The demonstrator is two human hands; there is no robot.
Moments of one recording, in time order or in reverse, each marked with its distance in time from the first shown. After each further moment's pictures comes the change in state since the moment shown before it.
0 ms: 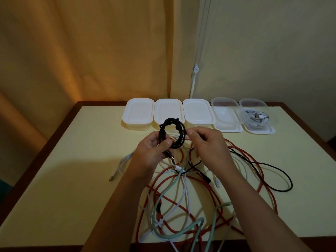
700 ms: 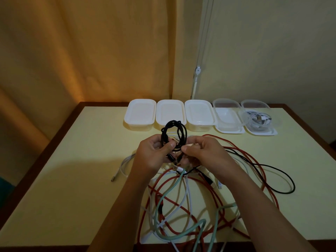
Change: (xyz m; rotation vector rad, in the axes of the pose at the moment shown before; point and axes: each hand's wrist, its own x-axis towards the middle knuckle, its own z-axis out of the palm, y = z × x) left_hand -0.001 0.000 0.001 0.230 0.092 0.026; right_hand -0.002 0.005 -0.004 0.179 -0.326 0.280
